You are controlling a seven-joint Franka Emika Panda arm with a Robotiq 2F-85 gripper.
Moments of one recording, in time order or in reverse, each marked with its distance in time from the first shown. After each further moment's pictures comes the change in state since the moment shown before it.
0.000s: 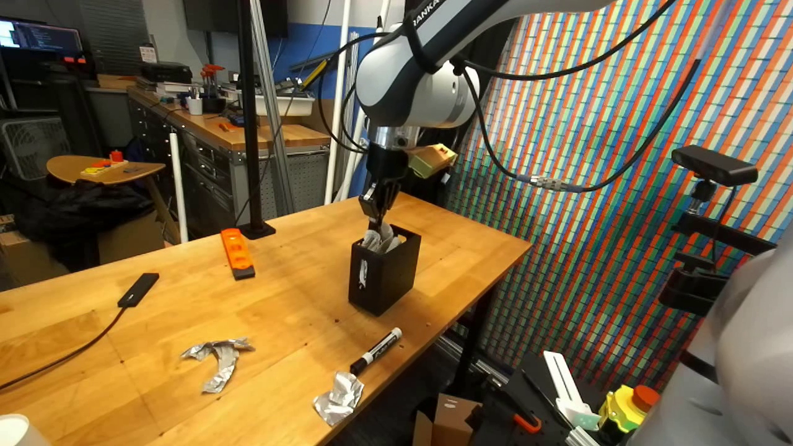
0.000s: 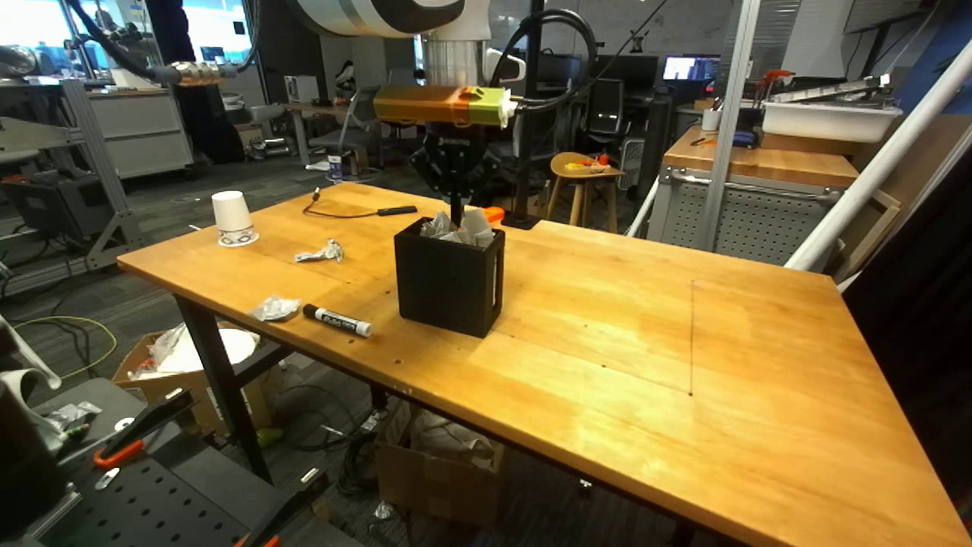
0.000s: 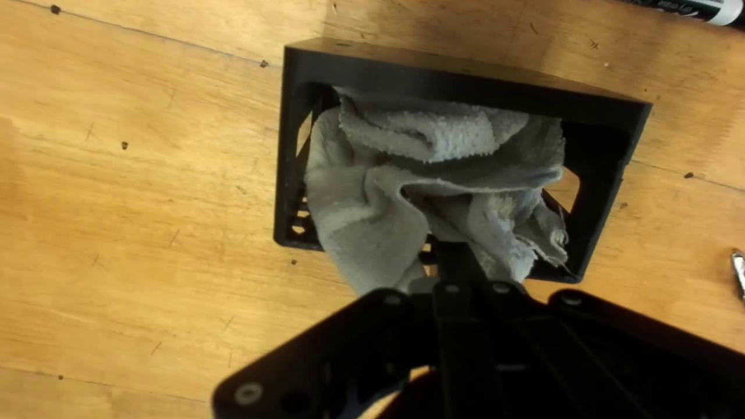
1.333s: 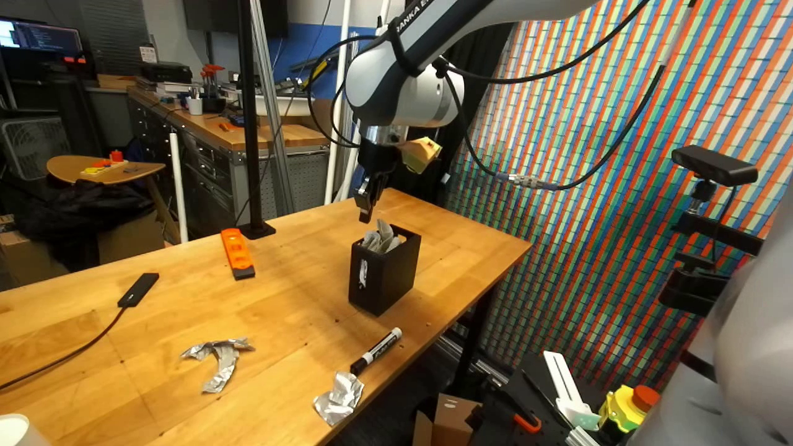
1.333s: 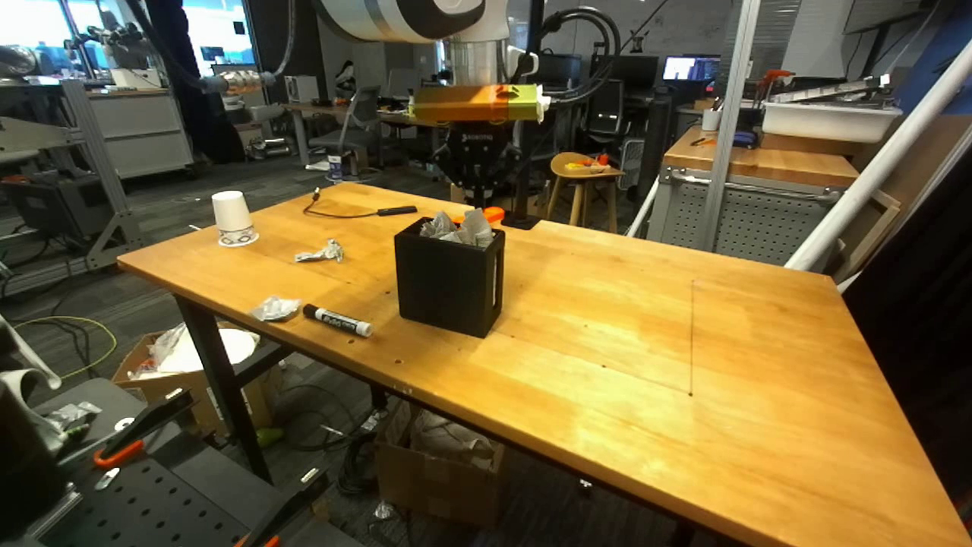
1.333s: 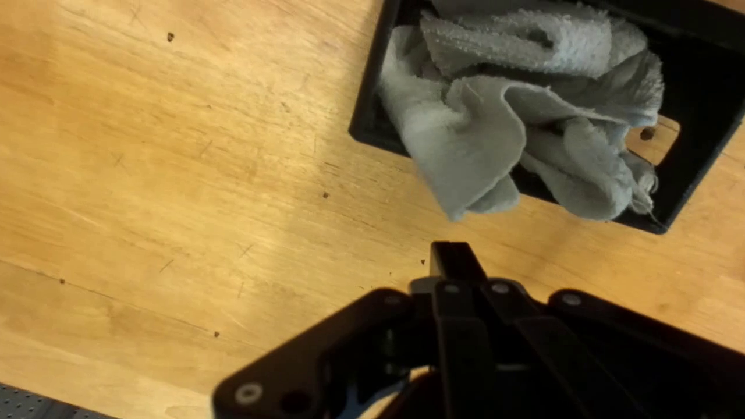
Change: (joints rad) arm -0.013 0.089 0.002 0.099 0.001 0.042 -0.159
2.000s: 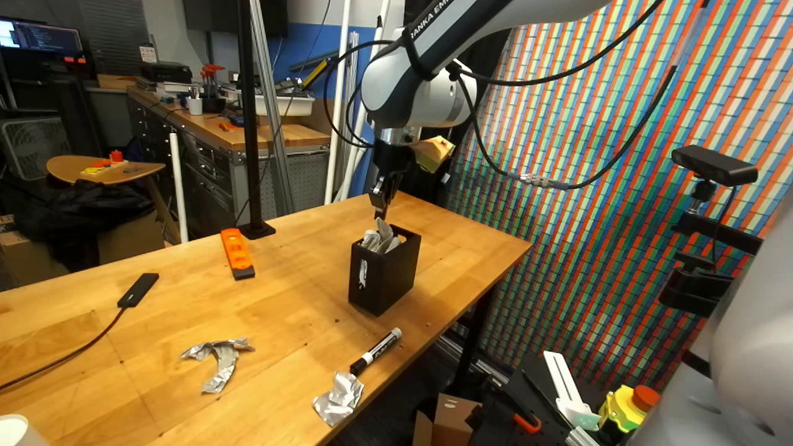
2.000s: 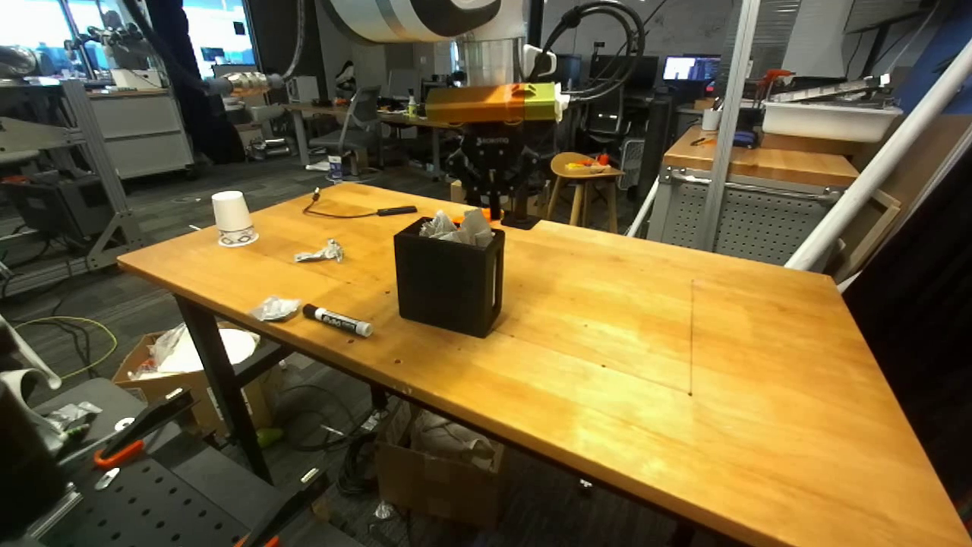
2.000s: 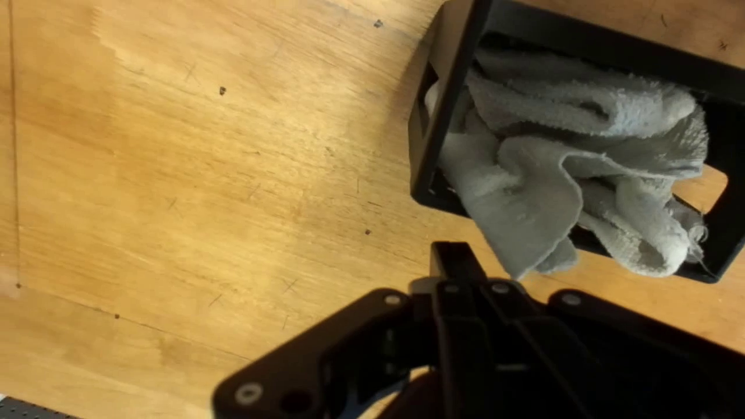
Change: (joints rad) arm -0.041 -0.021 -0.009 -0.020 -0.052 -0.003 0.024
